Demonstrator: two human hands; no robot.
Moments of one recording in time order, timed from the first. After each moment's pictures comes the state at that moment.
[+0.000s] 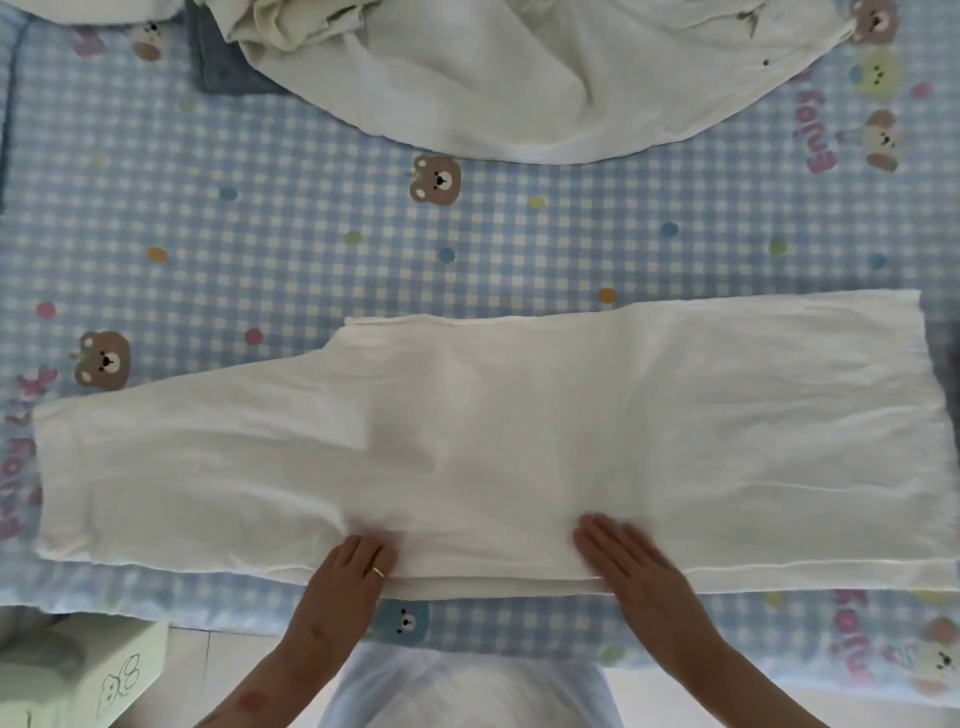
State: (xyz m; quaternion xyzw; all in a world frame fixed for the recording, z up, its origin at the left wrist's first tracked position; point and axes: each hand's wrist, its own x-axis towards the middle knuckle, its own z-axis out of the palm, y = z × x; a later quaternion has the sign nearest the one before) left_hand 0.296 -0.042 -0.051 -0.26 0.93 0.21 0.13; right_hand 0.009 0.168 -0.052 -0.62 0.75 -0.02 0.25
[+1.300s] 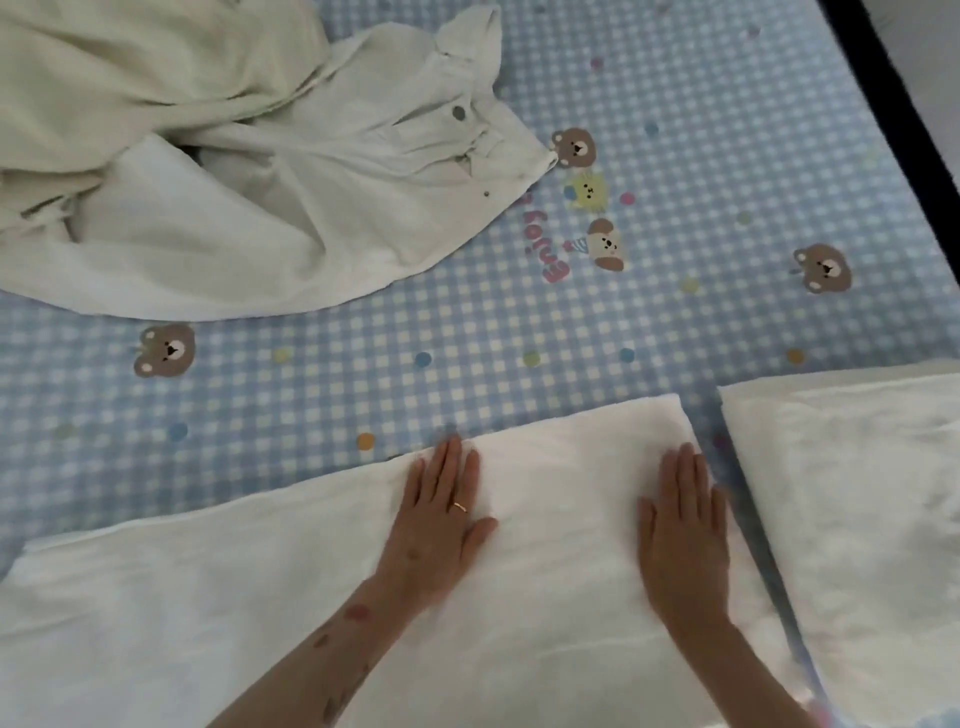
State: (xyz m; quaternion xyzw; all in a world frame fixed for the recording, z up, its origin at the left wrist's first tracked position) left_hand -0.101 -0.003 -0.121 -0.19 0.97 0.14 0.09; right_hand -0.267 0.204 -0.090 -0.27 0.96 -0.01 0.07
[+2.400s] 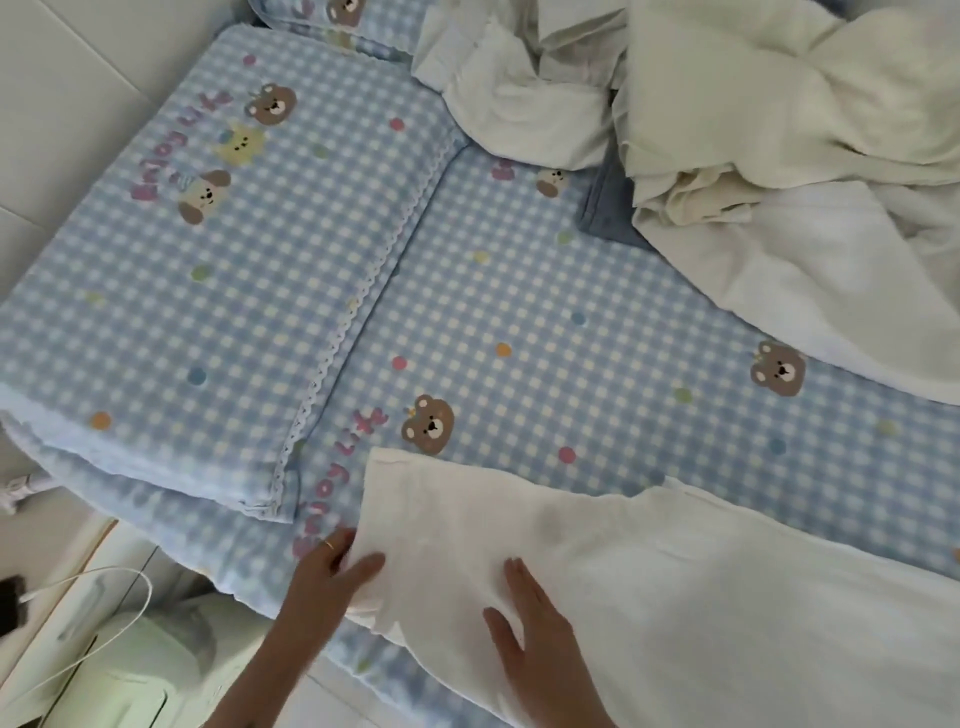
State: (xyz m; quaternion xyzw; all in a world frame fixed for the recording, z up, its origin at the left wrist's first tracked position) left_hand 0.507 -0.254 -0.016 -0.74 0.42 0.52 -0.10; right_hand 0.288 -0.155 -0.017 -0.51 0.71 -0.12 0.46
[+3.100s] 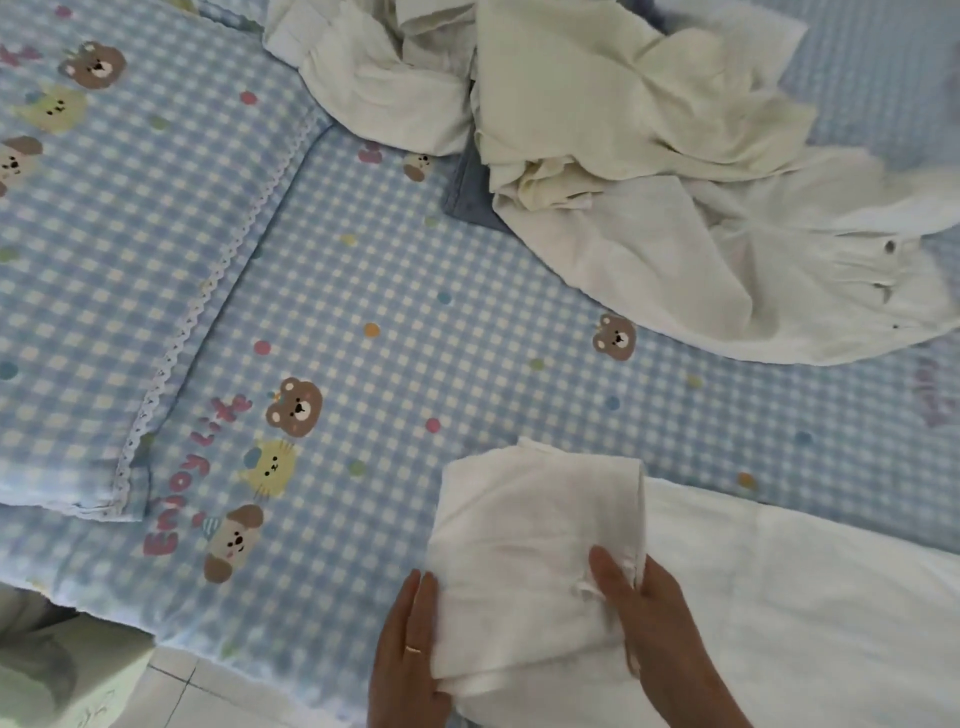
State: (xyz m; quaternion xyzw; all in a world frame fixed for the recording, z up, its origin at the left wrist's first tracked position) left_hand 0.339 -0.090 -0.021 -0.58 0.70 0.39 -0.16; right_hand 0.105 -0.087 0.045 -0.06 0.78 -0.34 0.52
